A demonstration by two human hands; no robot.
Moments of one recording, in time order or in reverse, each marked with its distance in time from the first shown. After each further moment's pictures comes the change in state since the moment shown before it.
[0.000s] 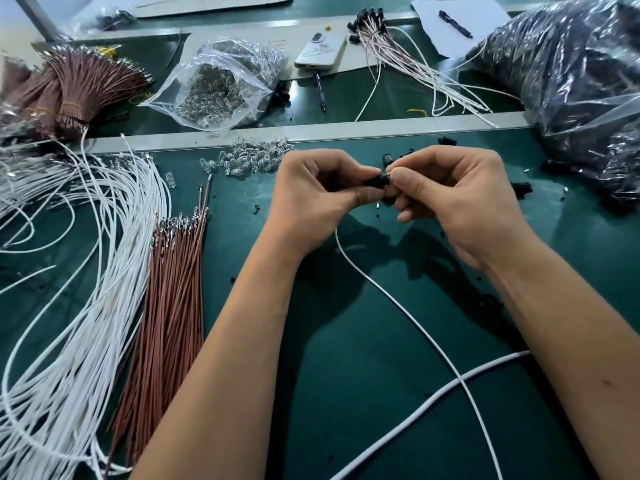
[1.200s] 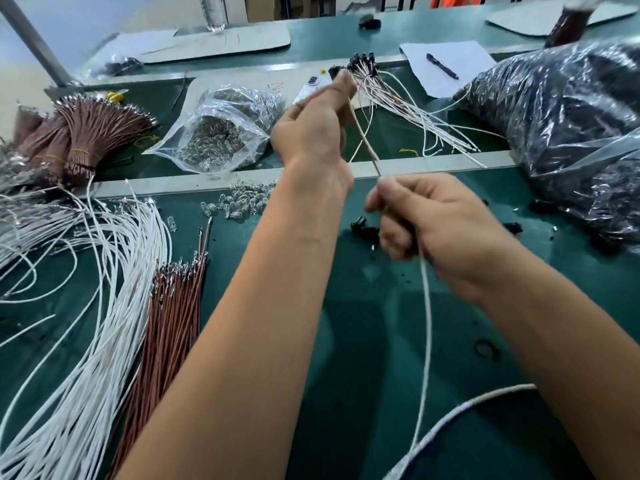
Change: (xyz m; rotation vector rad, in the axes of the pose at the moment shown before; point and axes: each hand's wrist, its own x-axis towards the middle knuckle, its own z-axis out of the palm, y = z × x) left_hand 0.104 0.058 0.026 -0.574 0.551 -0.425; right_hand 0.014 -0.040 0.020 0.028 -0.144 0.231
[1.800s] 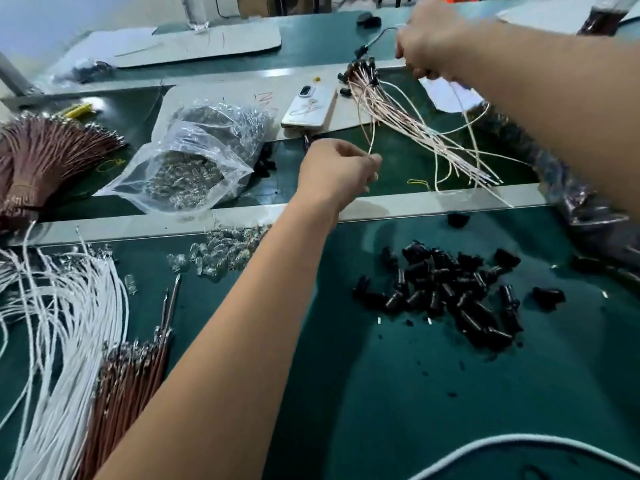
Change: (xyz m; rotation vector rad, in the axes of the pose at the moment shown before) left_hand 0.092 -0.029 0.011 0.892 -0.232 0.068; right_hand 0.296 -0.070 -0.107 -0.968 0.380 0.128
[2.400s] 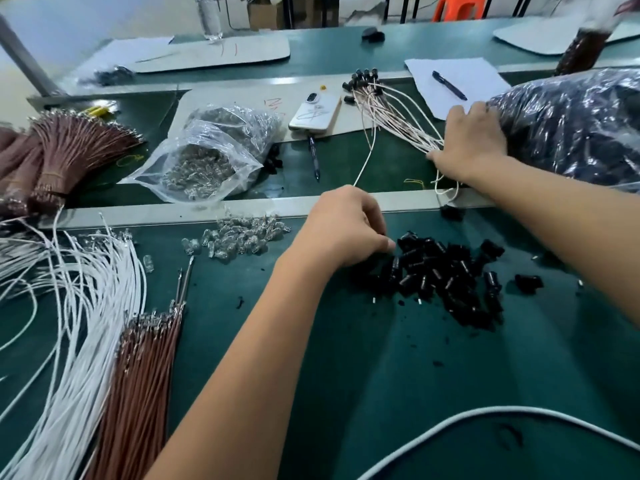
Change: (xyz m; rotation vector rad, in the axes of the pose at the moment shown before) left_hand -0.062 -0.024 -0.004 0.571 -0.191 0.183; right_hand -0.056 0.111 0.039 -0.540 0.169 -0.044
